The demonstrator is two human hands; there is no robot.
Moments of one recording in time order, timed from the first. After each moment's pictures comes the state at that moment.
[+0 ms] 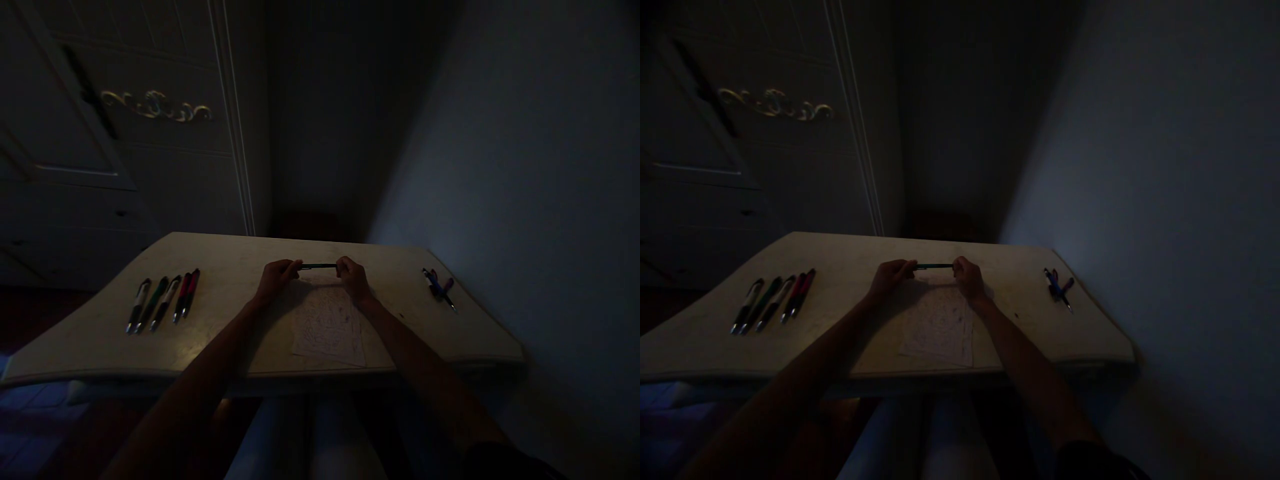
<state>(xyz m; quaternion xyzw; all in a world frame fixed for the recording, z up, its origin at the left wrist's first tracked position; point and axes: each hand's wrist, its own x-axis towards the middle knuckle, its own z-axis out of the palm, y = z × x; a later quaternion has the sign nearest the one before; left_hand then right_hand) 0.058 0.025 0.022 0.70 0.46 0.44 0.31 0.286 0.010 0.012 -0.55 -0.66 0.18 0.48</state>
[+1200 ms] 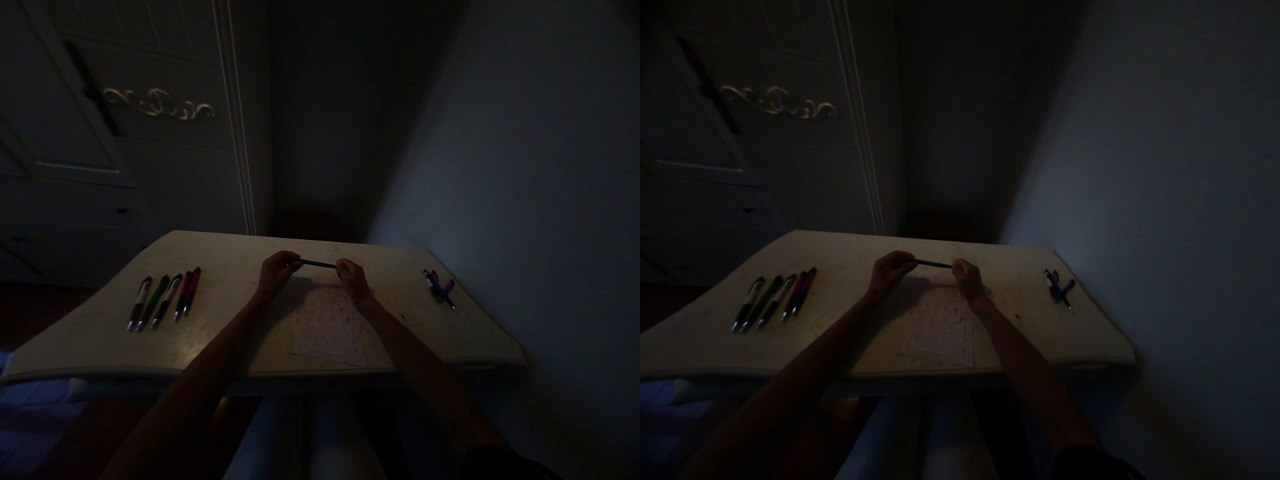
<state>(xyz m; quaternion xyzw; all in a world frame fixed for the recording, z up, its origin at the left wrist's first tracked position) 0.060 0.030 0.022 0.63 0.41 0.56 0.36 0.280 0.009 0.013 -0.55 -0.65 0.21 0.47</state>
